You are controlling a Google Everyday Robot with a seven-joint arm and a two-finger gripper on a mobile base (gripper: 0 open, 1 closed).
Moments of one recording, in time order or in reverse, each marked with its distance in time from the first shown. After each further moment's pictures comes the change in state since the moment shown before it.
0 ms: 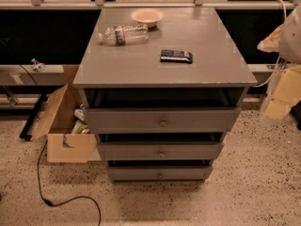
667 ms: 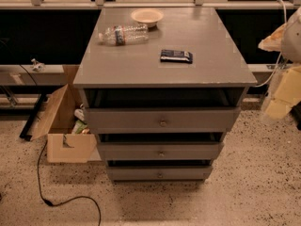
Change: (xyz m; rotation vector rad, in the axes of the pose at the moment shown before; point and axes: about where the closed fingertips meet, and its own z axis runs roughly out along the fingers) arm 0.000 -0.002 0.000 0.011 -0.034 0.005
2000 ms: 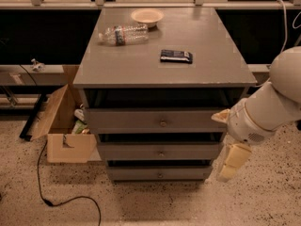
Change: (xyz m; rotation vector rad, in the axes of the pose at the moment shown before) arm 0.010 0.074 0.190 -0.228 -0.141 -0.062
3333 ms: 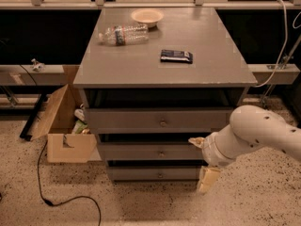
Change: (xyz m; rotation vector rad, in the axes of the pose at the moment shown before) arm 0.031 -0.017 0.161 -0.024 -0.076 -0.155
